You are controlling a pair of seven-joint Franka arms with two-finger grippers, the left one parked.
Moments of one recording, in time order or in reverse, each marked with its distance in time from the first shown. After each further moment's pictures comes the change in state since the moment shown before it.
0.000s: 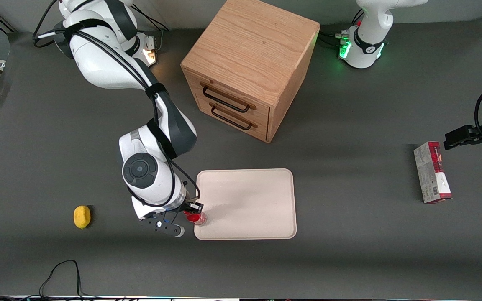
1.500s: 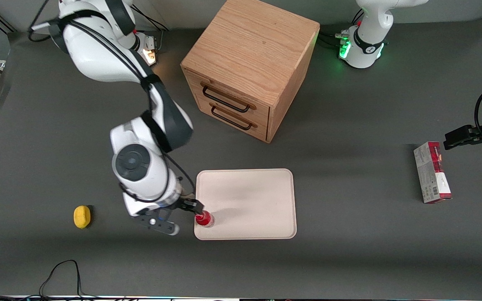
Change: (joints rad) arm -0.025 -0.107 -0.011 -0.055 -0.012 -0.066 -0.052
